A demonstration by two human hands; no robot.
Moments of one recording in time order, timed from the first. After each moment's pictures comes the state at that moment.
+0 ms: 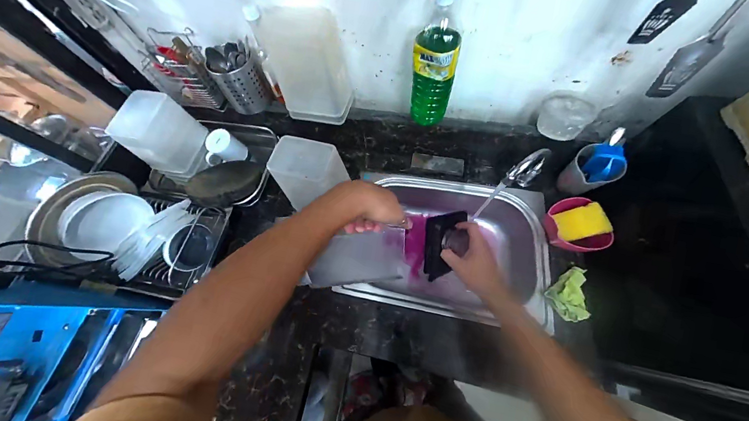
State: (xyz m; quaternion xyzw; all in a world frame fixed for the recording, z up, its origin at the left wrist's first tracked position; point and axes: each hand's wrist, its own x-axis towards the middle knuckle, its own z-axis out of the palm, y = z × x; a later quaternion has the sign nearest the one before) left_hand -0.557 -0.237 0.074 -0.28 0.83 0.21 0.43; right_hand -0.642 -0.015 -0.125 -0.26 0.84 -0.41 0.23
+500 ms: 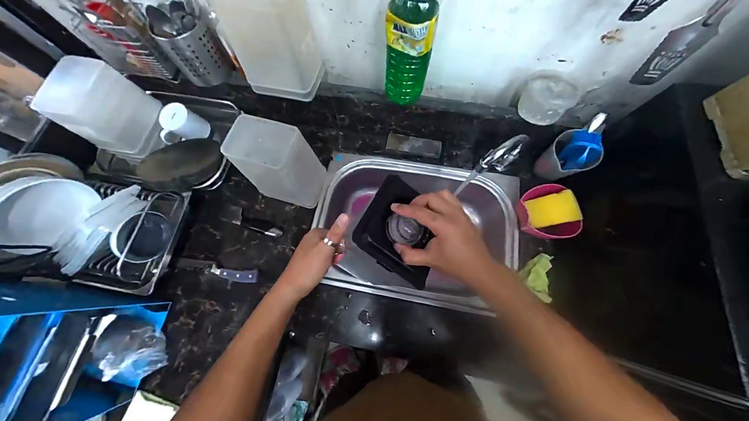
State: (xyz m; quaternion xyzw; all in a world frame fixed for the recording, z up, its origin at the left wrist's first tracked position) left_hand -0.458 -0.195 -0.039 -0.35 0.73 0.58 -0.03; right_hand -0.658 -0.020 -0.036 -0.58 0.72 -0.37 0.05
